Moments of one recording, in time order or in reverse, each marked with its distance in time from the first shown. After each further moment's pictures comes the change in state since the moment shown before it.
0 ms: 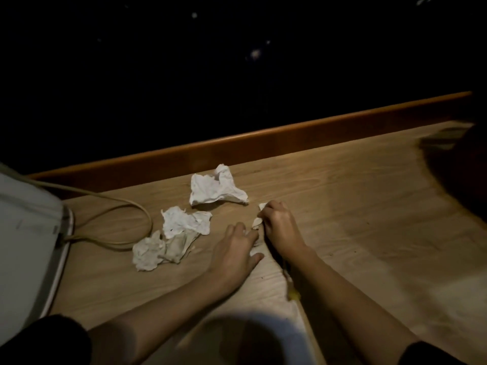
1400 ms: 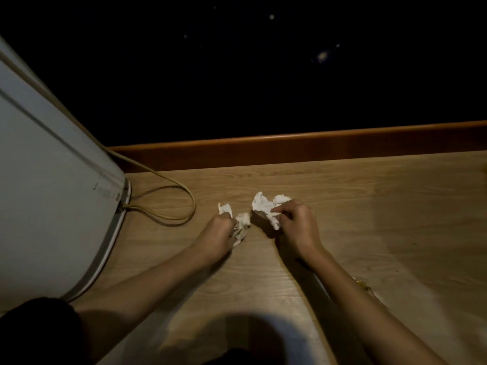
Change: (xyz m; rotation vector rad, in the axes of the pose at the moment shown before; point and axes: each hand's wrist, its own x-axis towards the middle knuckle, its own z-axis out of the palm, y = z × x) left_hand -0.025 -0.090 -0.041 -0.020 -0.006 -0.159; right_hand 0.002 -0.066 -0.005 0.230 0.032 0.139
